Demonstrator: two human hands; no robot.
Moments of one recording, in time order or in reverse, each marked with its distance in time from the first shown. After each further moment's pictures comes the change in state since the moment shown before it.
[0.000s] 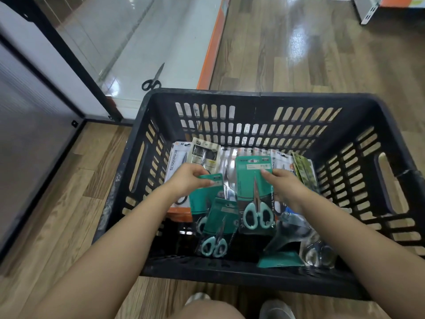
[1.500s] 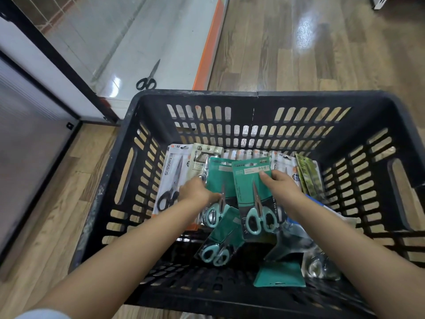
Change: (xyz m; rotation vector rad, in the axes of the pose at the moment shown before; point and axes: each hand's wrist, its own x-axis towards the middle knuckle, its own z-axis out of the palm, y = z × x) left_hand 0.026 0.003 0.048 0.156 0.195 -0.315; right_hand 0.016 -0.002 0.004 0.069 0.033 -0.044
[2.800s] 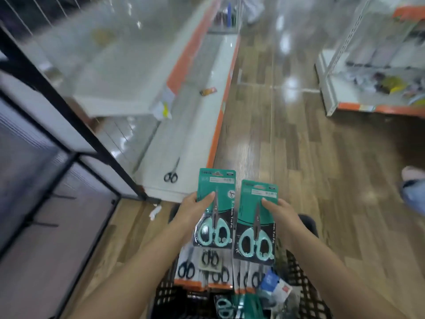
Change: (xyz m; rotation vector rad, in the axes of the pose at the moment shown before) left_hand -0.158 0.175 -0.267 -0.771 -0.141 0.170; right_hand -0.156 -0.281 -0.074 0.275 0.075 0.046
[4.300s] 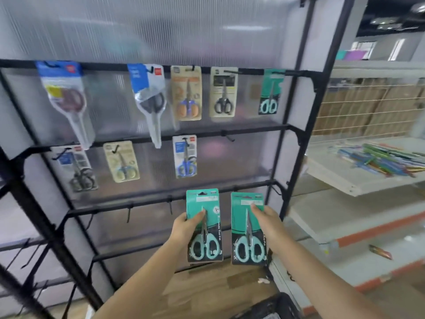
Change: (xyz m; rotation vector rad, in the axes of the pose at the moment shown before) left_hand -0.536 0.162 -0.123 -0.705 1.133 0.177; right_hand -0.461 -0.216 0.160 -0.671 -0.914 -0.598
